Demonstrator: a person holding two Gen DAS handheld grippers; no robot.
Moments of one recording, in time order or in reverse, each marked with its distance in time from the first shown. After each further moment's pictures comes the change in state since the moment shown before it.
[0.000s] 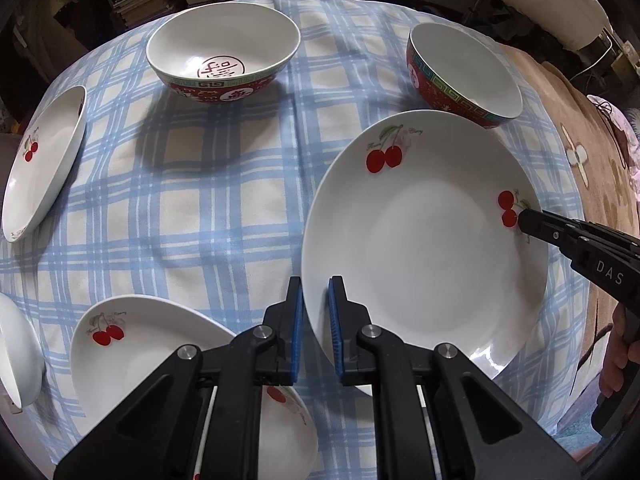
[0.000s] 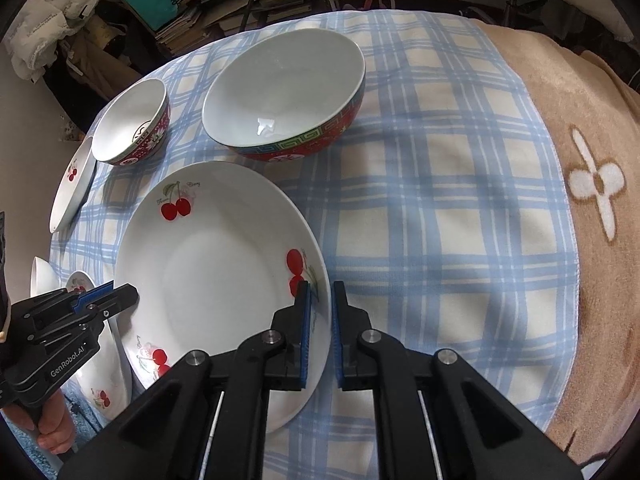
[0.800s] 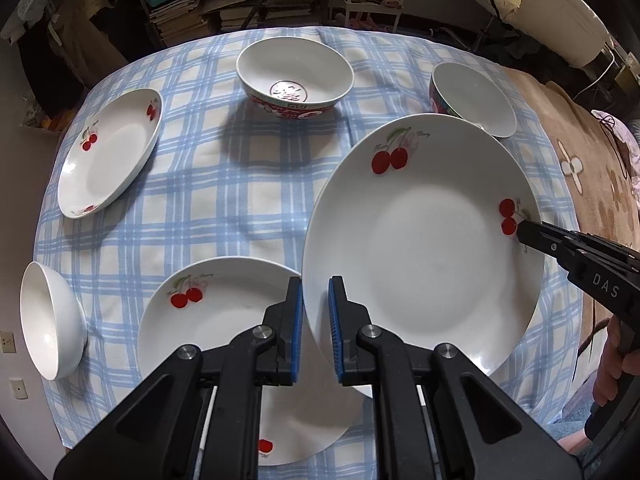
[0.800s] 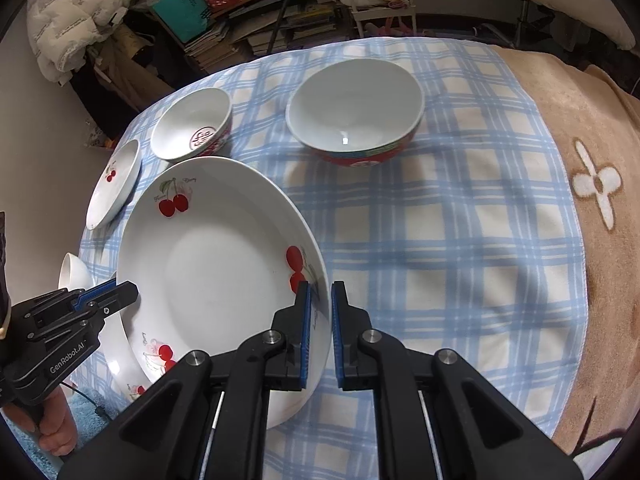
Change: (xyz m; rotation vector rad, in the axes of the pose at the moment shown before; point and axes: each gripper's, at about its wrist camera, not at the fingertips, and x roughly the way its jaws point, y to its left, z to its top) left arm -0.065 0.040 -0.026 -0.041 -0.062 0.062; right arm -0.034 0.047 -0.019 -0.027 -0.054 0.064
